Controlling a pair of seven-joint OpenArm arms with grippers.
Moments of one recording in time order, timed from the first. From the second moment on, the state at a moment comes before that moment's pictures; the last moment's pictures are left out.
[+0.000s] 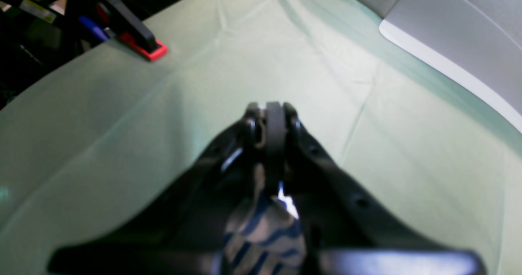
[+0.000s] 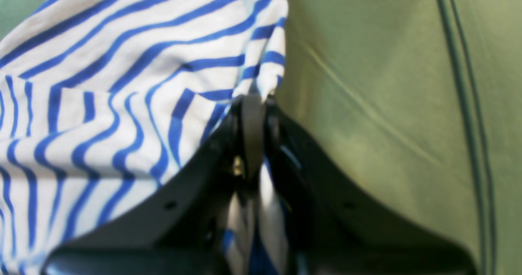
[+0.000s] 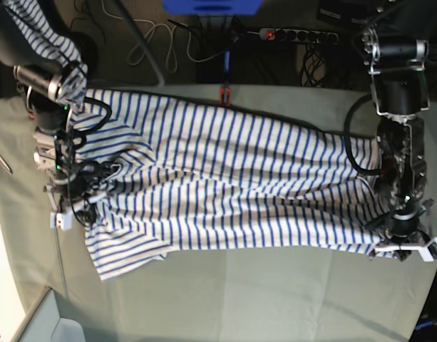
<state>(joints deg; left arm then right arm) -16.0 -15.8 -8.5 63.1 -29.9 11.6 5.5 22.3 10.1 31.2 25.0 -17.0 25.6 12.0</state>
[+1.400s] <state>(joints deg) -8.3 -15.6 -10.5 68.5 -29.9 11.6 5.6 5.3 1.2 37.5 64.6 -14.7 38.9 4.7</state>
